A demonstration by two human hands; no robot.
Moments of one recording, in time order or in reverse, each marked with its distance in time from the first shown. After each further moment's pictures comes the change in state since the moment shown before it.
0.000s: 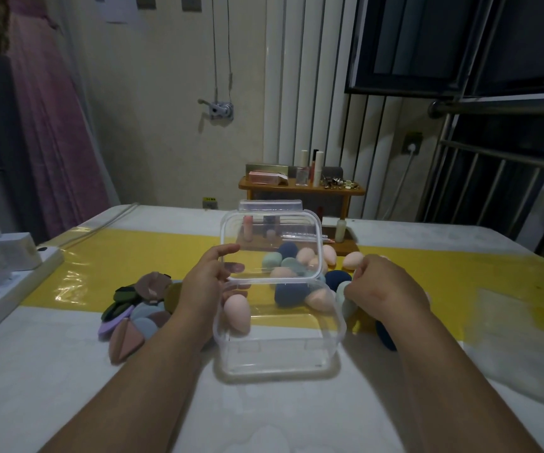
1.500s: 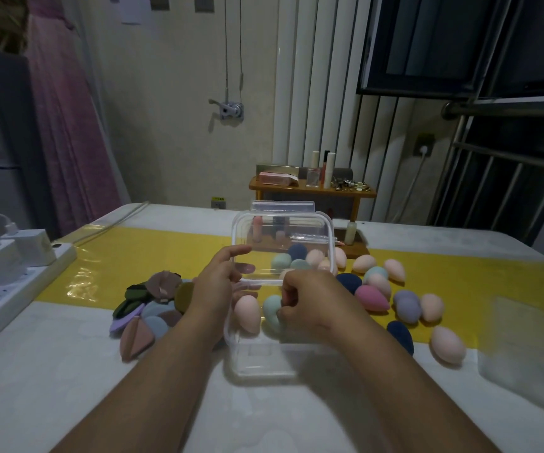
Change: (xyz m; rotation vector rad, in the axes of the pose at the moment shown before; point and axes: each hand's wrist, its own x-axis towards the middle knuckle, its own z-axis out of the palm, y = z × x) left_hand 0.004 -0.008 -0.005 0.020 -0.025 0.041; right_hand -0.041 -0.056 0.035 -0.017 -0.196 -0.577
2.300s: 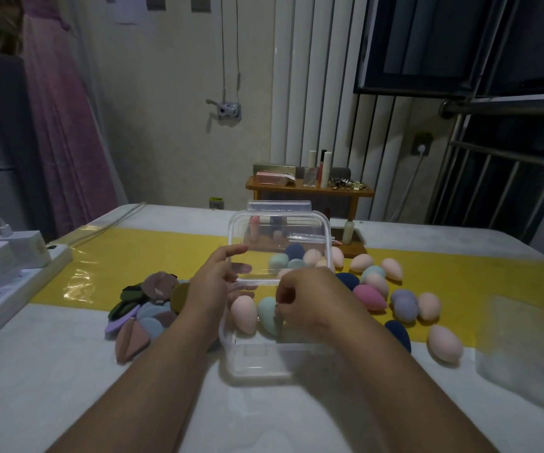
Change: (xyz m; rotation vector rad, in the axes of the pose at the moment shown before) left_hand -0.001 0.004 0.003 -0.001 0.012 -0.005; right_hand 0.003 -0.003 -0.008 -0.043 -0.065 0.039
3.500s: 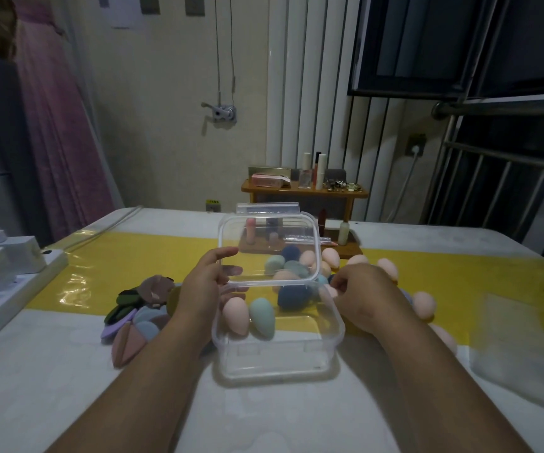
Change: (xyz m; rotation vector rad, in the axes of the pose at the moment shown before) left_hand 0.001 0.002 -0.004 0.015 0.038 -0.024; right_hand 0.003 0.068 -0.010 -0.018 0.219 0.266
